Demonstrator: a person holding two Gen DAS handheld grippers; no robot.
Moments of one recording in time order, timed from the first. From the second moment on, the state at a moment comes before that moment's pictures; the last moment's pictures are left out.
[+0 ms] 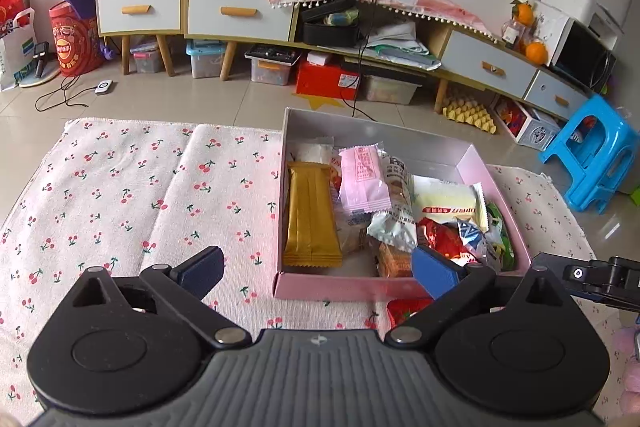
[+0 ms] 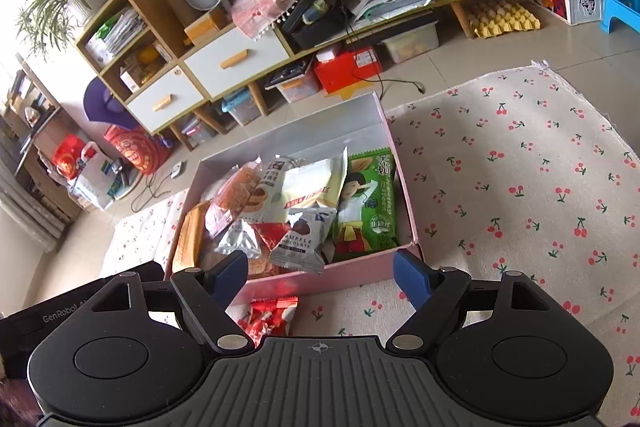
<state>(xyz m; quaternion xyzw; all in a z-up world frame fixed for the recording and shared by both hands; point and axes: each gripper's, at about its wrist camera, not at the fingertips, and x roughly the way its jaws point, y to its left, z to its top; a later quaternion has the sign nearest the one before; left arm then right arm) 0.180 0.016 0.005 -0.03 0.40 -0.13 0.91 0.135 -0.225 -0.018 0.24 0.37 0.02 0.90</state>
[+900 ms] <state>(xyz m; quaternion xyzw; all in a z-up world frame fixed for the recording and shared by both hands) 0.118 0.041 -0.031 0.03 0.41 -0.15 0.90 0.094 -0.239 -0.064 0.14 0.44 -0.03 0.89</state>
